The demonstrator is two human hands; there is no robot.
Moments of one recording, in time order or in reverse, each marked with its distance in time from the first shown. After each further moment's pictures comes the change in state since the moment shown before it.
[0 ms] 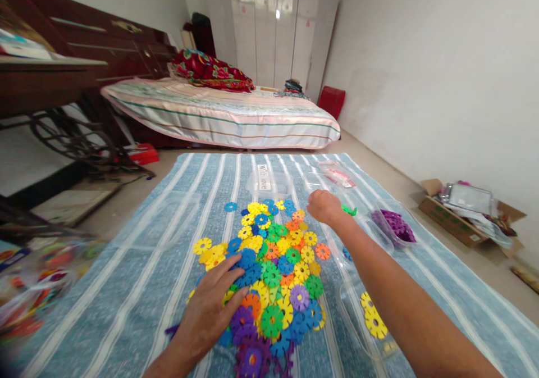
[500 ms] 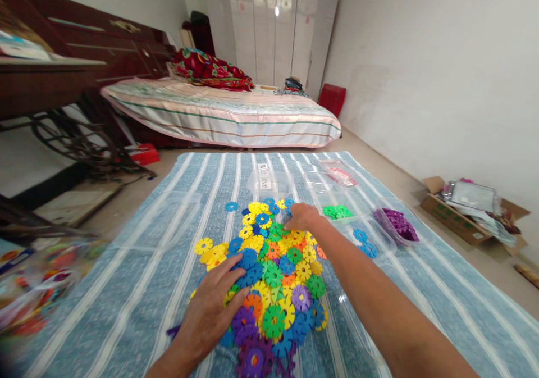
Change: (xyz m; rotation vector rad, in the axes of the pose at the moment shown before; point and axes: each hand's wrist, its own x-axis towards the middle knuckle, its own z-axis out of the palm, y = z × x) left_hand 0.000 0.000 -0.002 0.004 -0.002 -0.003; right_hand 0.013 -0.049 0.030 0.028 -0.204 -0.188
